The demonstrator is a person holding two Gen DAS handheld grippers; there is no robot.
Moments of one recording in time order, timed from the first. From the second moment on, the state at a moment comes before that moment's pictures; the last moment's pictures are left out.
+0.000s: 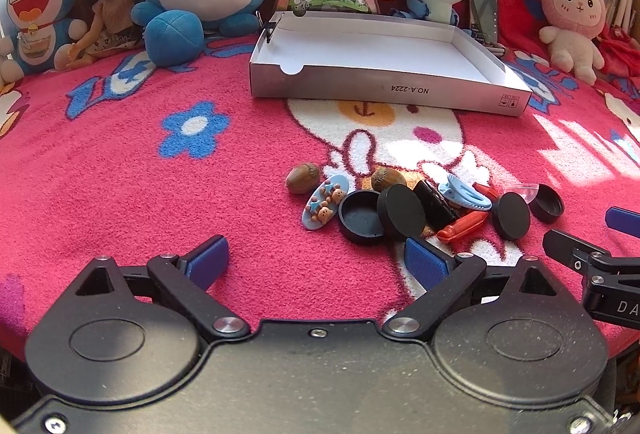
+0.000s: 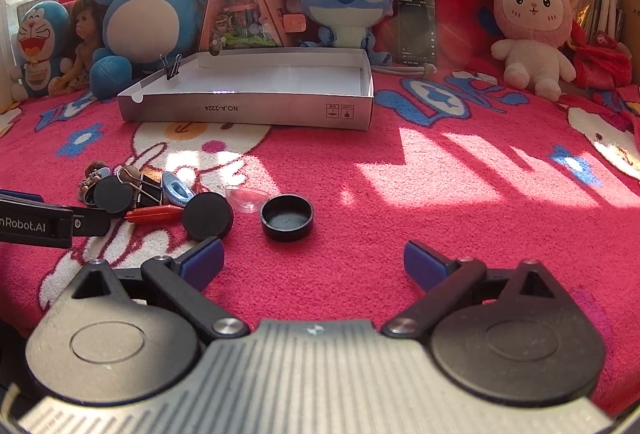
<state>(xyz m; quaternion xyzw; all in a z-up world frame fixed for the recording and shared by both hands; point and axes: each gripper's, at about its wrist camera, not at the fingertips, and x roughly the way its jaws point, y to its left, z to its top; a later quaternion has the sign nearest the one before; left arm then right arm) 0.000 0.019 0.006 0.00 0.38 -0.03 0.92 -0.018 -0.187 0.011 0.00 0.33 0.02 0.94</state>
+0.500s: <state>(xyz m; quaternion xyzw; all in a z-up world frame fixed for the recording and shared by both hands) 0.003 0.024 0.015 -0.02 0.37 -0.05 0.93 -0.012 -0.183 0.017 -0.01 0.32 0.02 0.95</state>
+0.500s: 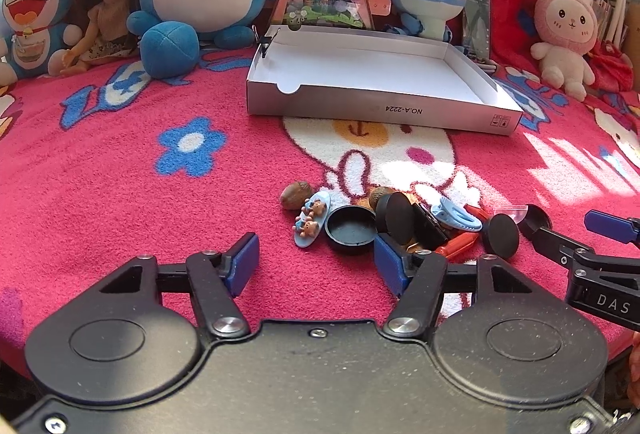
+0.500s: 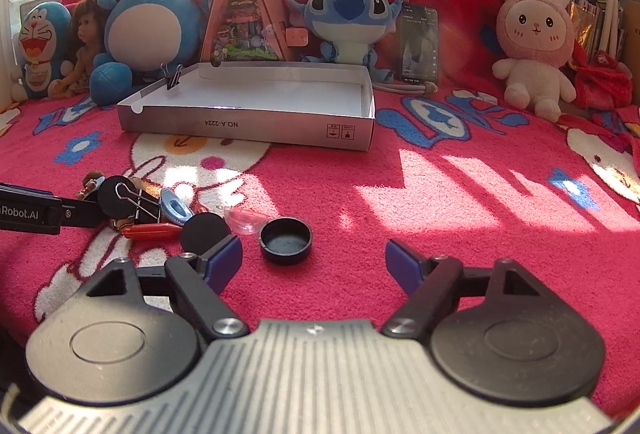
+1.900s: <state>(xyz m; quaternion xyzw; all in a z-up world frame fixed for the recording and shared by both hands) 0.025 0.008 0.002 0.02 0.33 -0.07 0.94 0.005 -0.170 0.005 -0.02 0.32 0.02 0.95</state>
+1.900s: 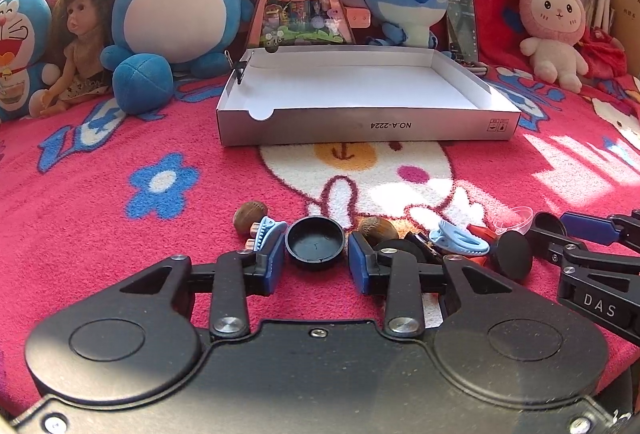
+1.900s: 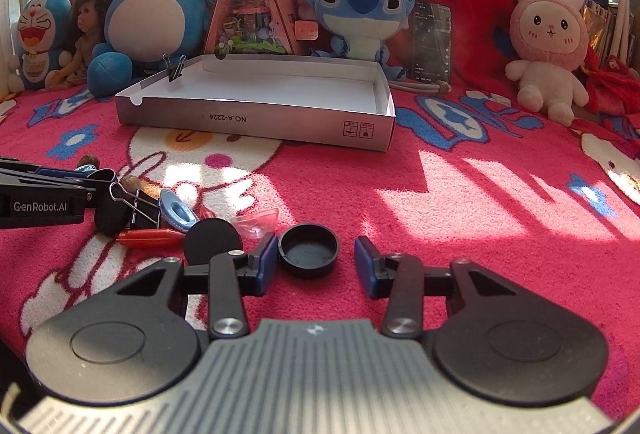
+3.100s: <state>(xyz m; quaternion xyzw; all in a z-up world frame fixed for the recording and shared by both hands) 0.131 -0.007 0.074 -0.04 0.36 -0.16 0.92 0.107 -0.192 0.065 0.04 0.32 0.06 0.94</state>
